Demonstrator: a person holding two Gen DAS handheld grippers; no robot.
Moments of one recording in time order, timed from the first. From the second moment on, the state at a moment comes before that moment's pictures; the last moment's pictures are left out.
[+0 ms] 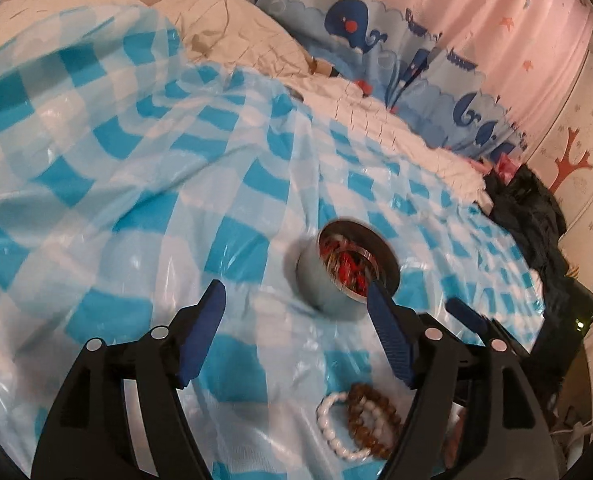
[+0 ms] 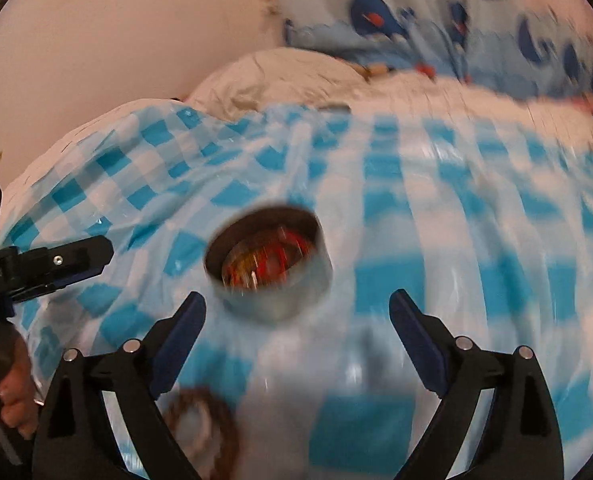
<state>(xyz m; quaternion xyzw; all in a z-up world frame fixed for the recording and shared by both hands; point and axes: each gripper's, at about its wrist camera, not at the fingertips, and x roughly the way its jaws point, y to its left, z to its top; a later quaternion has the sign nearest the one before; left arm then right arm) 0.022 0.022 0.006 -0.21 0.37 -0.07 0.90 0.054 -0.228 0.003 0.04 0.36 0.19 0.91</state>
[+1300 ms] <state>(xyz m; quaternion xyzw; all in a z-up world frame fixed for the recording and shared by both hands) 0.028 -0.001 -0.057 -0.13 0.36 -0.04 0.92 0.037 -0.258 -0.031 0.09 0.37 0.09 0.92</state>
